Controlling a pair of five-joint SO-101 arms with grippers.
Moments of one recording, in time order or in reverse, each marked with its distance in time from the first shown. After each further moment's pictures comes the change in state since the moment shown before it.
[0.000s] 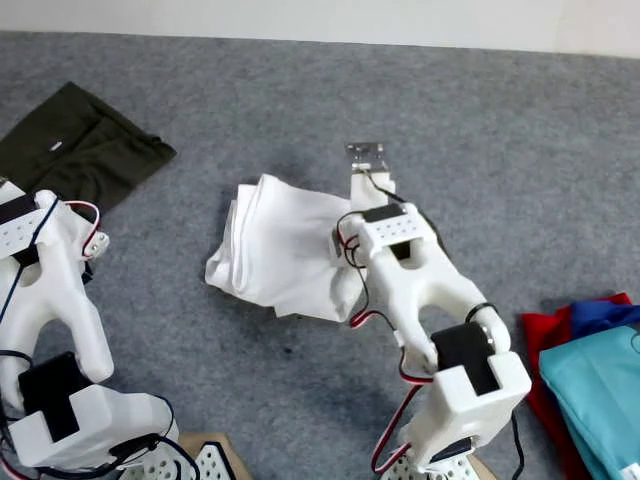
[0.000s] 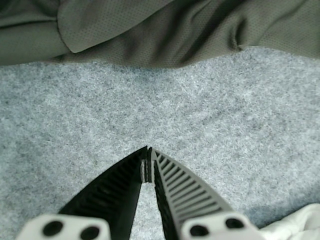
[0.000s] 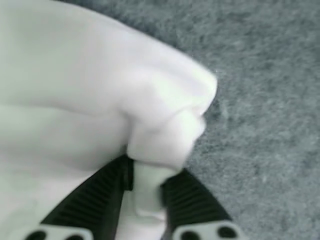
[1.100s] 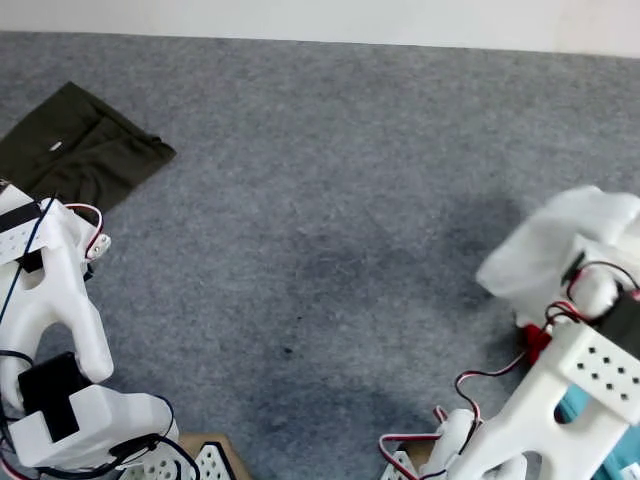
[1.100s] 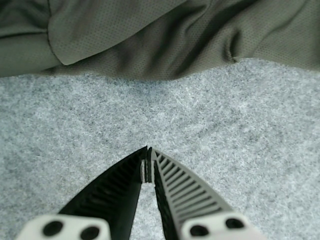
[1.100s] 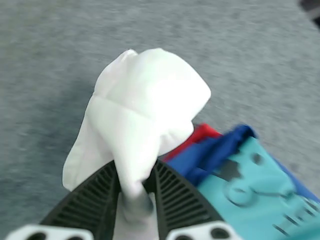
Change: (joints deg) left arm 0.0 0.0 3.5 -6.6 0.0; right arm 57.4 -55.6 1.4 25.1 21.3
